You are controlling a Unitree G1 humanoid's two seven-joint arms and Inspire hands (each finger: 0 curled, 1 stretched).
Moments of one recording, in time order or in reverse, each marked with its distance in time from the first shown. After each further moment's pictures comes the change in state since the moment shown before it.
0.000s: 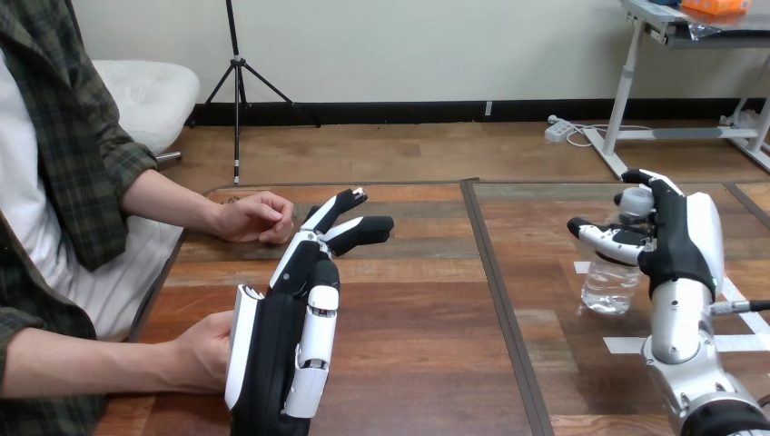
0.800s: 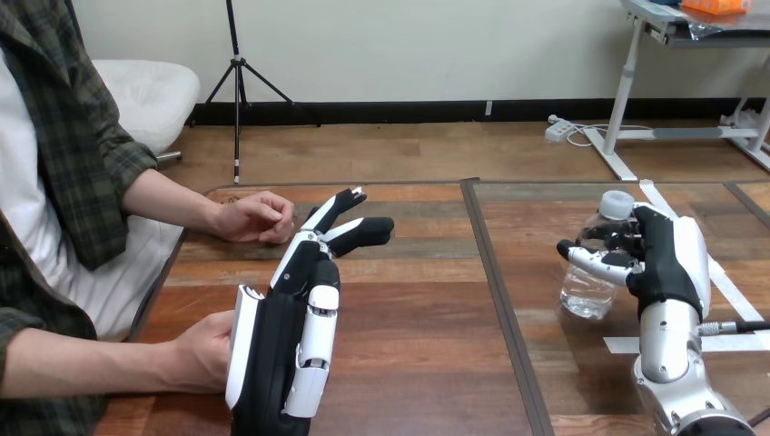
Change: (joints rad) left arm 0.000 0.000 -0.001 0.000 -0.001 0.006 0.000; right arm 0.030 0.028 -0.002 0.028 0.006 -0.015 0.001
